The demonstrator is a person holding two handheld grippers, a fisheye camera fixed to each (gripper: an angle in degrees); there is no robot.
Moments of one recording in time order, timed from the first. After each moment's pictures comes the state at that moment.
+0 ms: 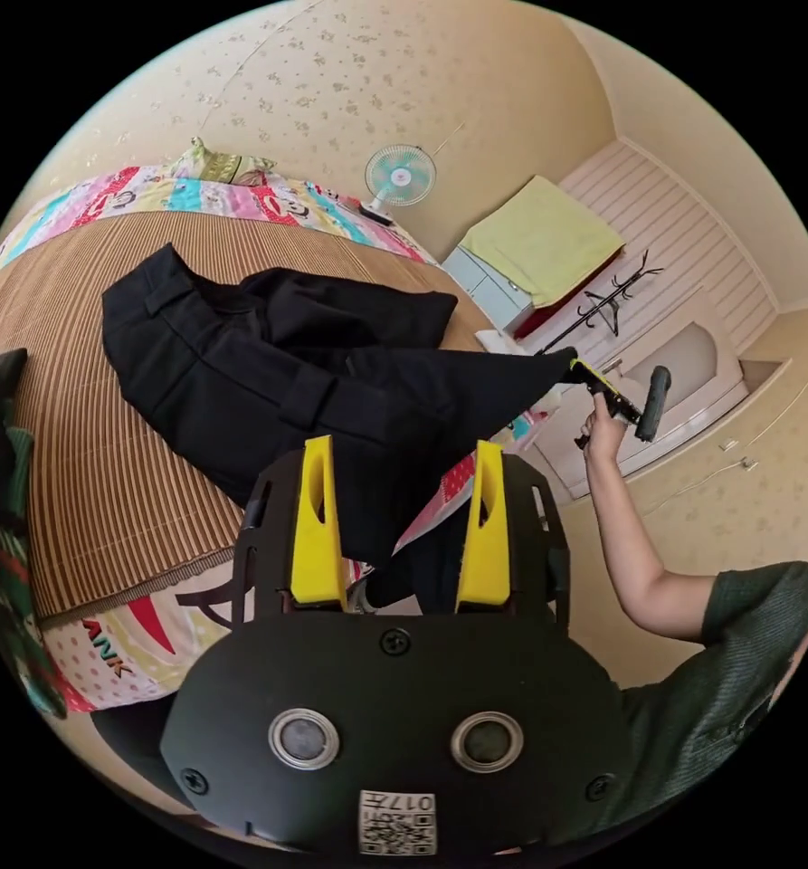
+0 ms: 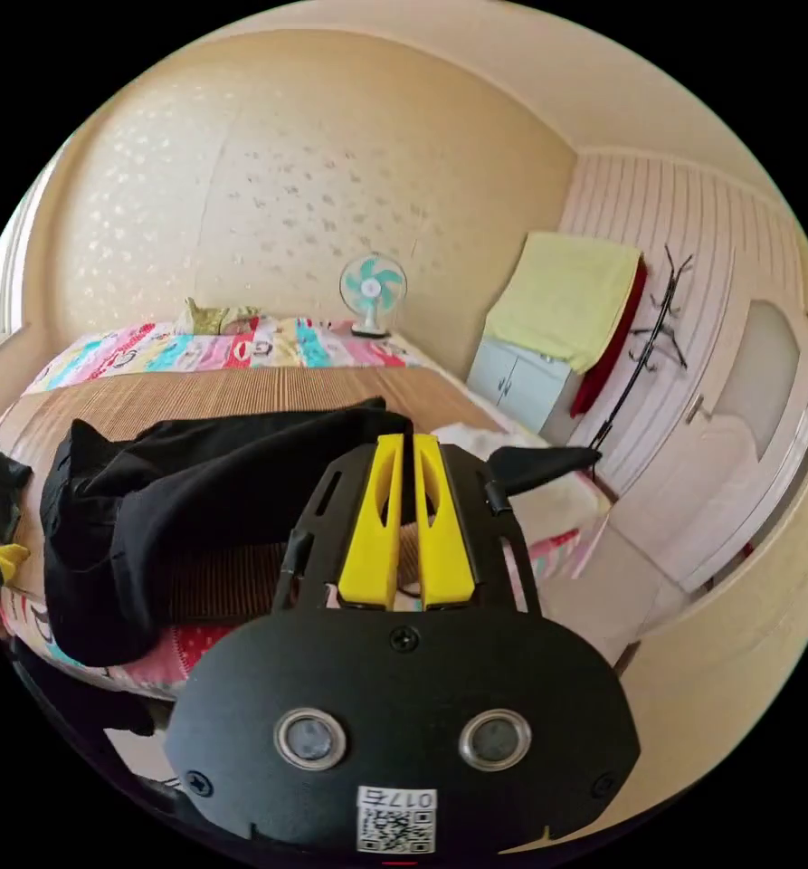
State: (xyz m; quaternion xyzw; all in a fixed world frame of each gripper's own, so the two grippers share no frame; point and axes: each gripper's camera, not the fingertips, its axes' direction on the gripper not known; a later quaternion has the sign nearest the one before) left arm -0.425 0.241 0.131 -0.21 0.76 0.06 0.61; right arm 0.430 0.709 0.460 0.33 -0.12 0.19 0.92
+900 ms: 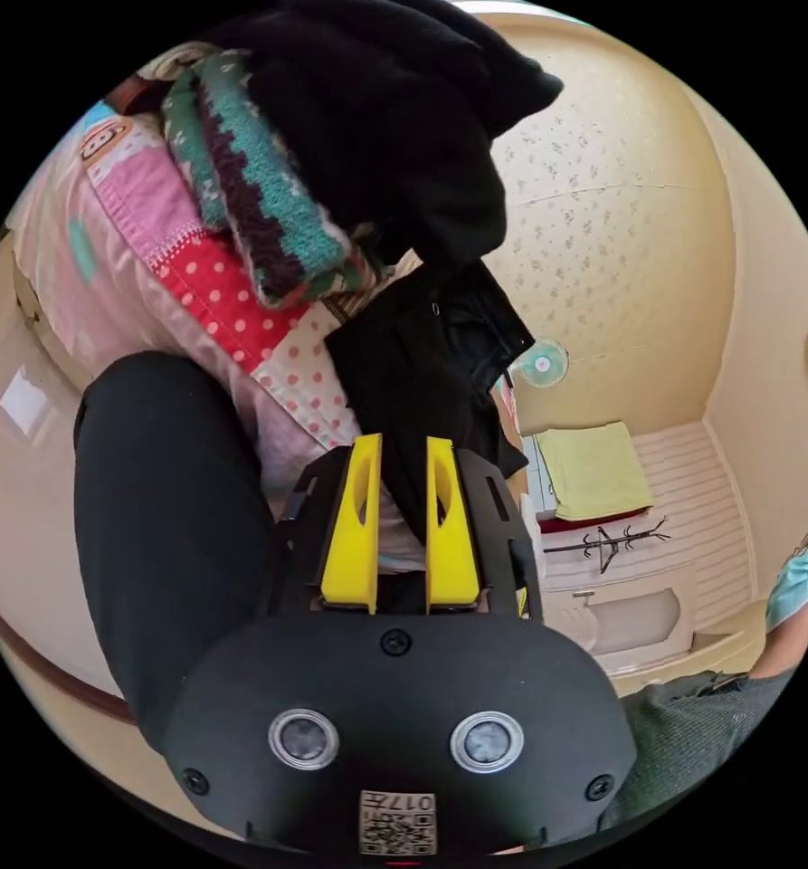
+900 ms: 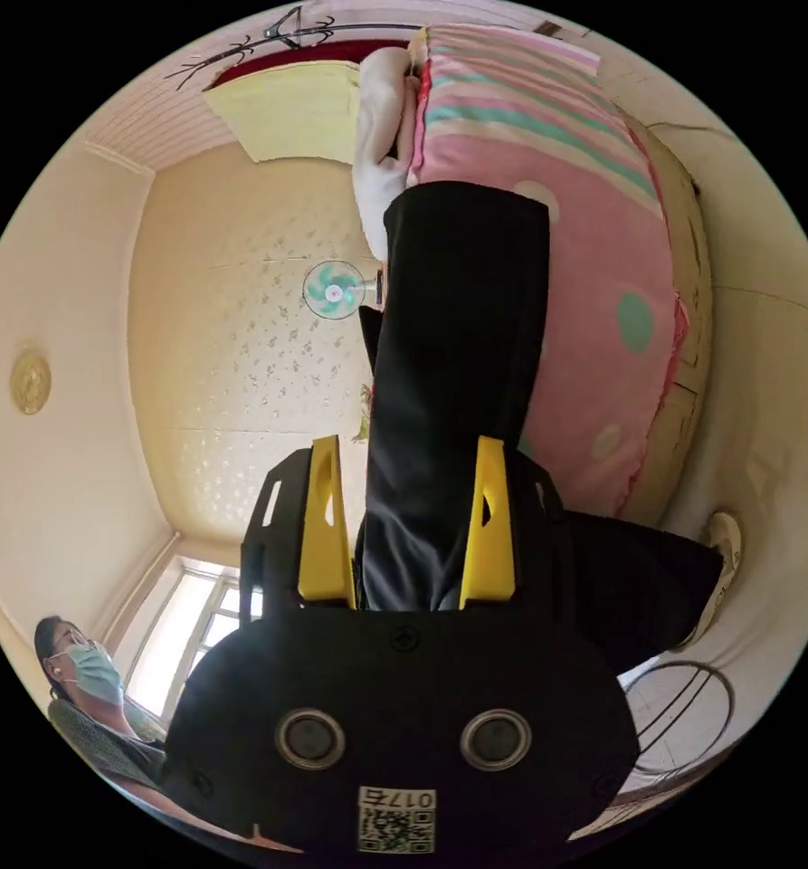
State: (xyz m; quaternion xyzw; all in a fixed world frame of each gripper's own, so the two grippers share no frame) left arm -0.640 0.465 0.337 -0.32 0.64 -0.33 0.62; right arm 0.526 0.939 0.880 0.21 -0.71 0.44 0.51
